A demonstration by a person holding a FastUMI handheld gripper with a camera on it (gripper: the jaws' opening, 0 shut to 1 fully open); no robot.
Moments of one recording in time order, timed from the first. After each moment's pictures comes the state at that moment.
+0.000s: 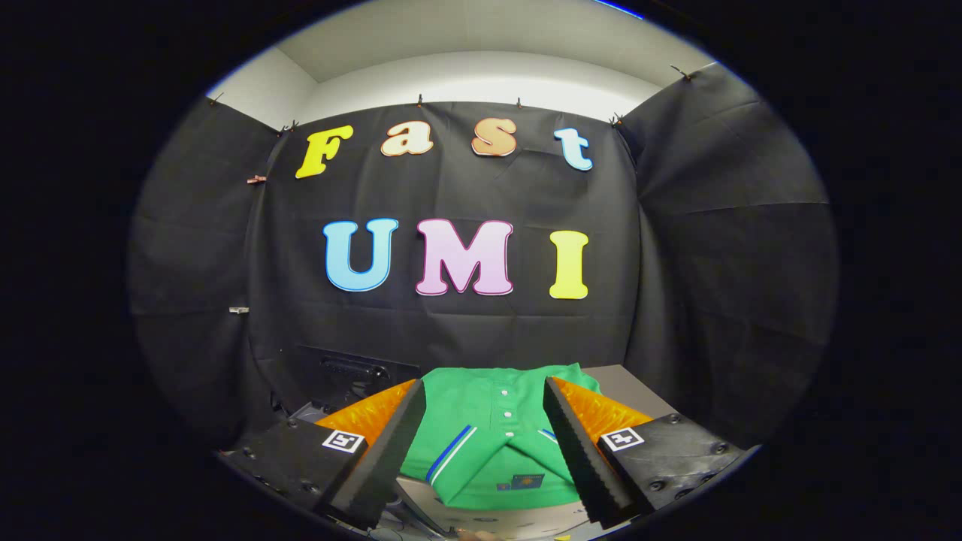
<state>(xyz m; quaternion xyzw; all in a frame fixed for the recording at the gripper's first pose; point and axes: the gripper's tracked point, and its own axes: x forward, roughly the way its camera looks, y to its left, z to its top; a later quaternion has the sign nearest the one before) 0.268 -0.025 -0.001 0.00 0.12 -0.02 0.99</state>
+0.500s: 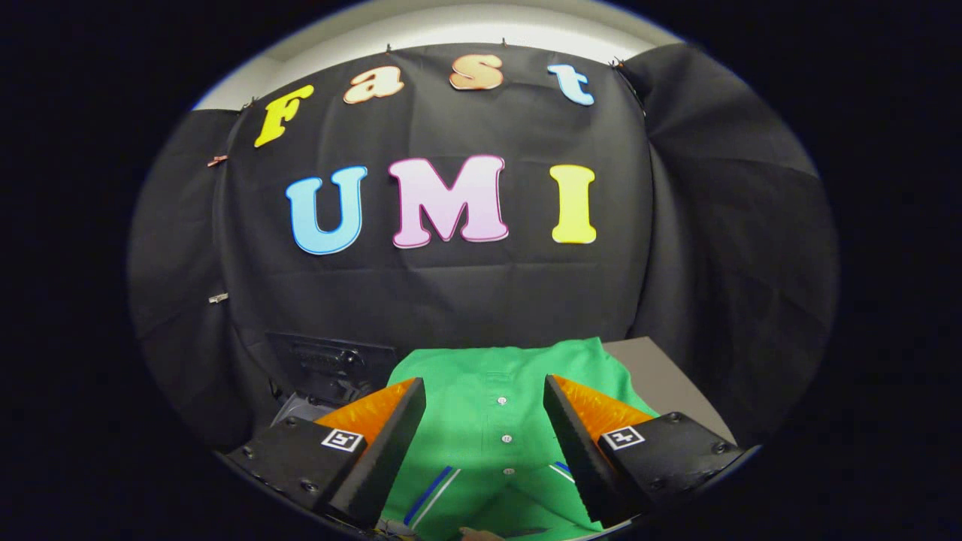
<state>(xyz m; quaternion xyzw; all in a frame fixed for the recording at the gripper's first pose) 0.365 -0.048 -0.063 0.04 0.25 -0.04 0.97</state>
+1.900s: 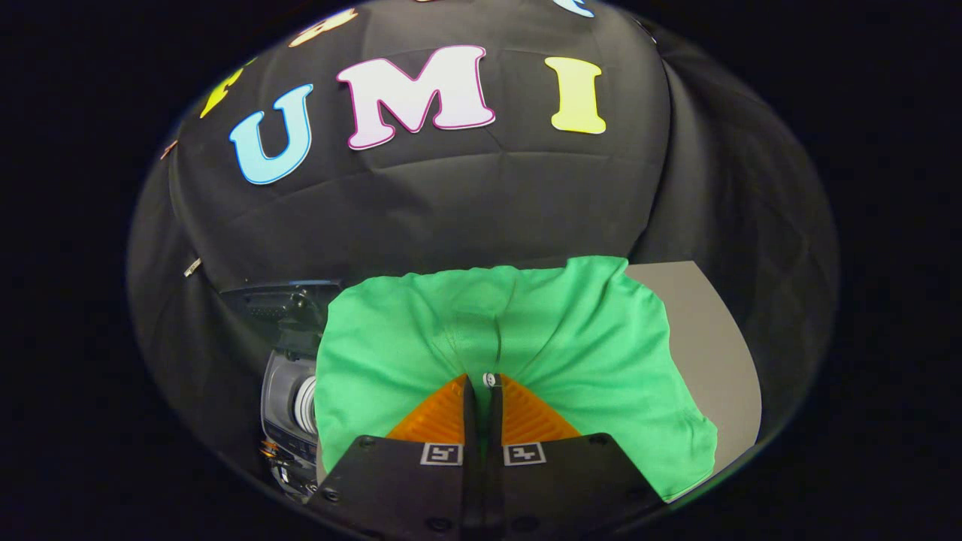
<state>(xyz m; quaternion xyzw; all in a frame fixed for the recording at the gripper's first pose) 0.399 -0.065 -0.158 0.05 0.44 -0.05 0.90</state>
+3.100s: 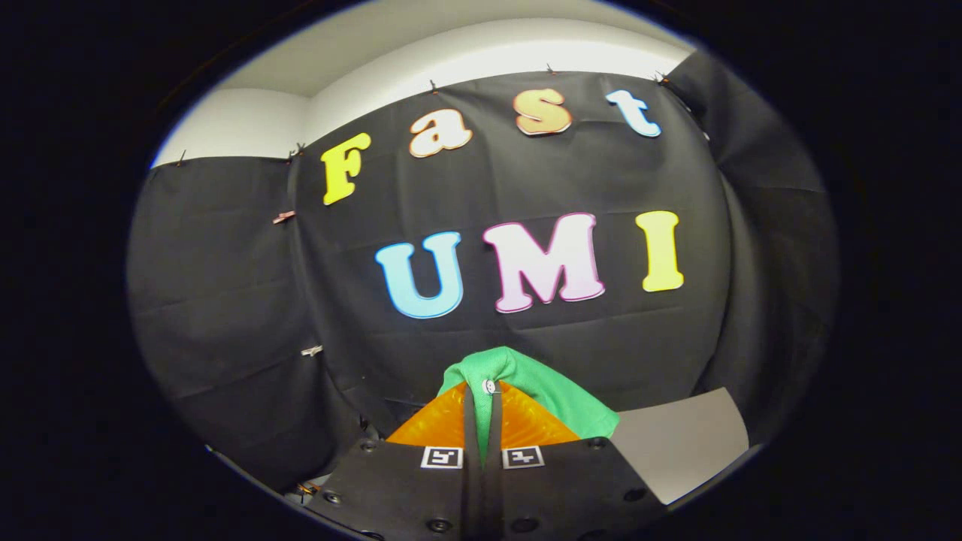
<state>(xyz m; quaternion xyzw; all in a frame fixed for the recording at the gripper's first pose) 0.379 0.120 0.110 0.10 0.18 0.14 0.97</state>
